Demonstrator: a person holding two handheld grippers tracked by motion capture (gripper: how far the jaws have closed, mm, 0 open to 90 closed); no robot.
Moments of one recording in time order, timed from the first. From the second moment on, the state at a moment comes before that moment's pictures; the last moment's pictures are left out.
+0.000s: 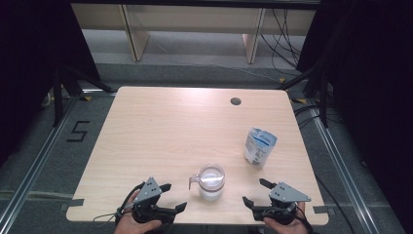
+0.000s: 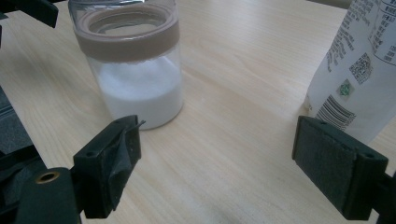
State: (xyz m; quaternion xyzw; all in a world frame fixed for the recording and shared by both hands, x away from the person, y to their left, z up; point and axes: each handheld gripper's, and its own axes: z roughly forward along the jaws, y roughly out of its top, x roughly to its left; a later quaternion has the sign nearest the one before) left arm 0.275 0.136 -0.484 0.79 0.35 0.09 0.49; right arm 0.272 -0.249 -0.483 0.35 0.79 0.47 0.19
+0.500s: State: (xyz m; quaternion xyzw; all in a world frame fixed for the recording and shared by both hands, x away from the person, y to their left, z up) left arm 0.269 0.138 -0.486 0.79 0.35 0.09 0.49; right arm 0.271 -0.250 -0.484 0.34 0.79 0.47 0.20
